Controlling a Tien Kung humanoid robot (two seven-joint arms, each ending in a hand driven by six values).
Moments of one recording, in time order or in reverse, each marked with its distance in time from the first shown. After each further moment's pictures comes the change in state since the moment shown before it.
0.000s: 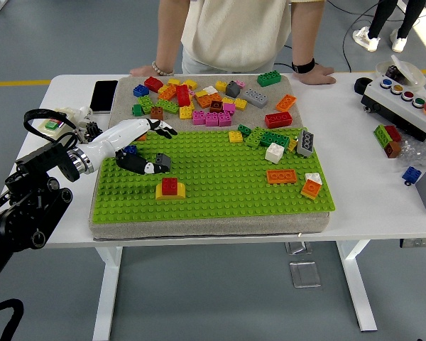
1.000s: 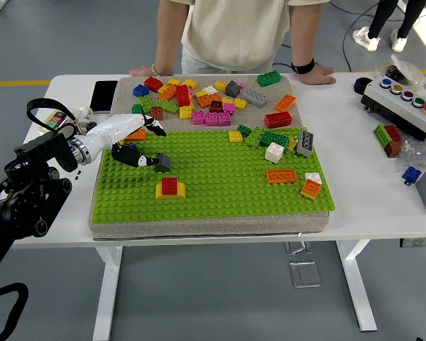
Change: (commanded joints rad) left arm -0.061 -0.022 -0.053 0.080 0.122 -0.006 0.062; right arm 0.003 -0.002 -0.005 0.000 -0.006 0.002 0.001
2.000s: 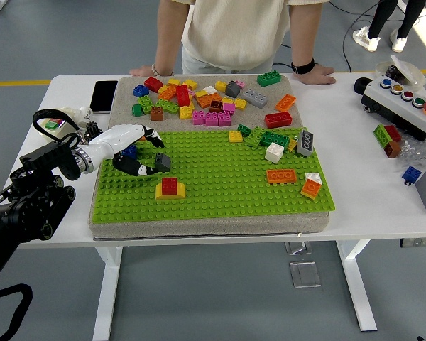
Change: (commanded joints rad) left arm -0.018 -0.019 0.043 0.112 0.000 0.048 -0.011; right arm 0.001 -0.001 0.004 0.000 0.003 0.002 0.001
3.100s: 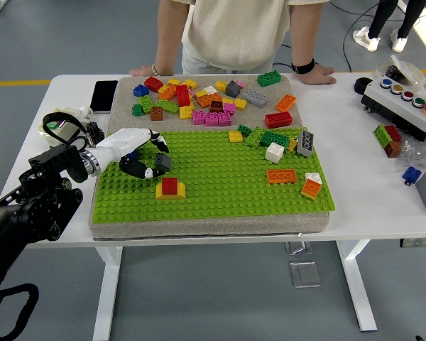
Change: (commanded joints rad) left arm -0.015 -0.025 0.031 0.047 0.000 0.040 -0.006; right arm 0.002 0.004 -0.009 0.000 0.002 -0.002 -0.001
